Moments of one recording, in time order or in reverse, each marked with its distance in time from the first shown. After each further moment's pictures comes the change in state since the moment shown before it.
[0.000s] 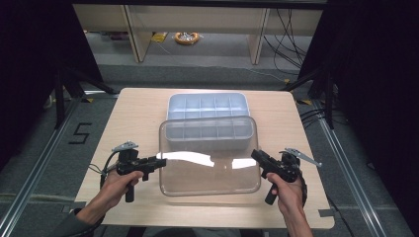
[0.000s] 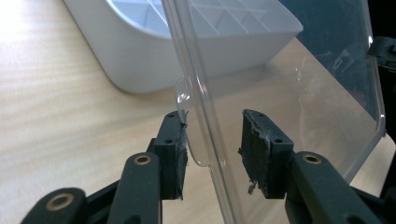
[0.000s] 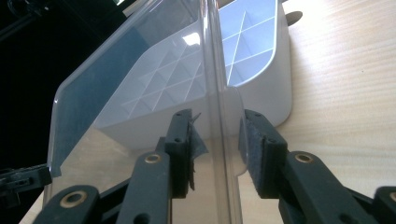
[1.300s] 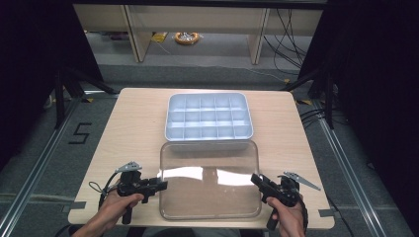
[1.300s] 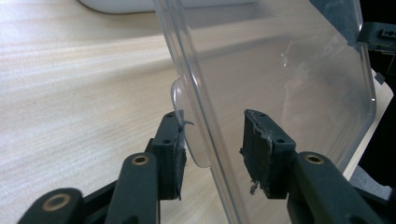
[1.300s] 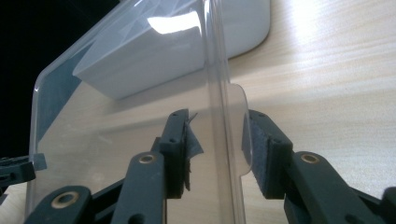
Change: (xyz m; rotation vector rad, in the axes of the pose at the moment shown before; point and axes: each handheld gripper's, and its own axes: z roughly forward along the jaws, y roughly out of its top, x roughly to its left) left arm -0.014 -0.047 -0.005 0.110 -0.016 0.028; right arm -0.014 -0.056 -0.022 0.081 -0.042 0.006
